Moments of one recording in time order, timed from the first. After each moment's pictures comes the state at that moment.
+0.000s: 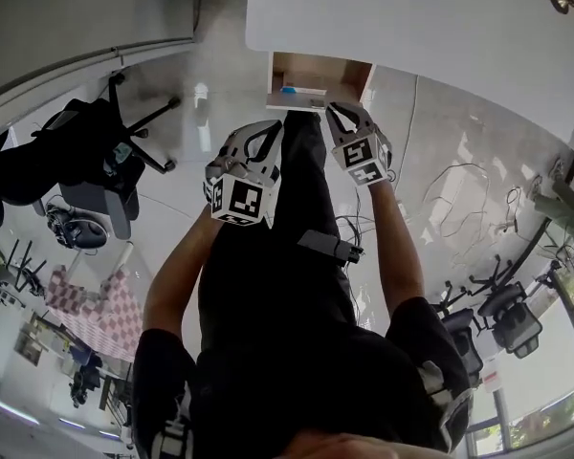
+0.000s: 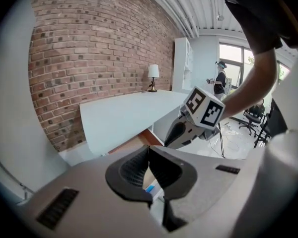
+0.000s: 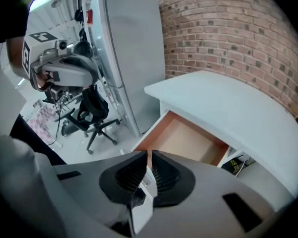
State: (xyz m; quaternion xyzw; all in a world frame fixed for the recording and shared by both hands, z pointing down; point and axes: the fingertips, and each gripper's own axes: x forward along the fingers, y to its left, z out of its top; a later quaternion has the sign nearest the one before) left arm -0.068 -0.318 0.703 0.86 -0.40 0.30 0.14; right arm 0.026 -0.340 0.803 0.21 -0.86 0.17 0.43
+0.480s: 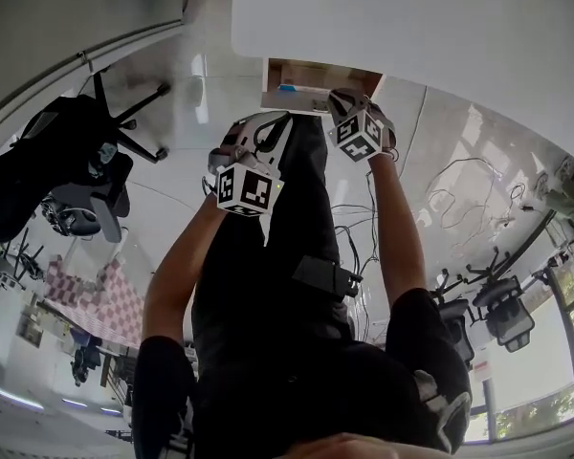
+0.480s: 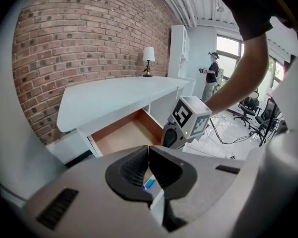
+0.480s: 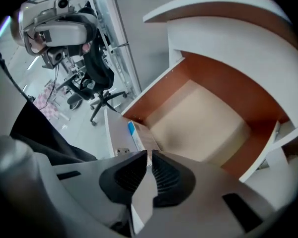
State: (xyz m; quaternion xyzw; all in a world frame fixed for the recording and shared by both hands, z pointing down) left arm -0.050 -0.341 0.821 0.85 -0.36 0.34 0.16; right arm 0.039 -0.341 0.975 0.10 -0.82 0.17 0.53
